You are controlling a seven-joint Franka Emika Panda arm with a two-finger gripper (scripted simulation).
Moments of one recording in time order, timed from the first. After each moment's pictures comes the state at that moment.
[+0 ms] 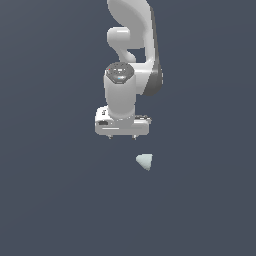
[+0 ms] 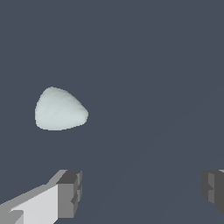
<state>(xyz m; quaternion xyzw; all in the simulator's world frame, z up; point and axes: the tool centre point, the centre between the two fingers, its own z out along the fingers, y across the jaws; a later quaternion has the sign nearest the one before) -0.004 -0.022 0.161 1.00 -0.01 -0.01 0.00</state>
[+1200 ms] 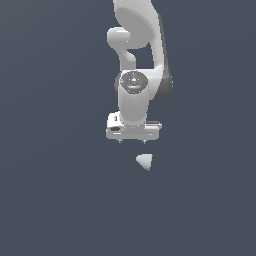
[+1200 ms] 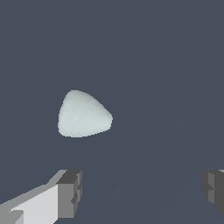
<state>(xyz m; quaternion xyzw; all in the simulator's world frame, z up) 0.004 0.018 0.143 1.00 -0.01 -0.02 -0.01</state>
